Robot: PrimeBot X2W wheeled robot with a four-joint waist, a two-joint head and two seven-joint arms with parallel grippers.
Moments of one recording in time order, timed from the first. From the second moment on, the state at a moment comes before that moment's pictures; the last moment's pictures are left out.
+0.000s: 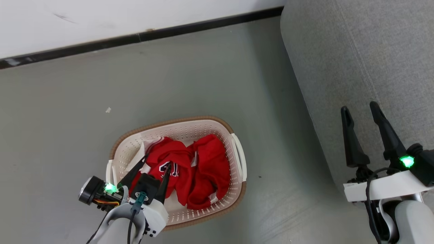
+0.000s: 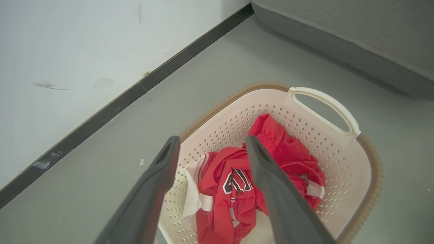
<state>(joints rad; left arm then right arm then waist) -0.40 0.08 -0.43 0.62 0.01 0.09 -0.25 -0.11 -0.04 -0.05 -0.12 0.13 0.13 -0.25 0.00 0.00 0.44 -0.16</state>
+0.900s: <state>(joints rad) -0.54 0.14 -0.47 0.80 0.09 0.09 -0.25 -0.24 -0.04 -0.02 -0.14 0.18 0.13 -0.26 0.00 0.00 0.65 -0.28</state>
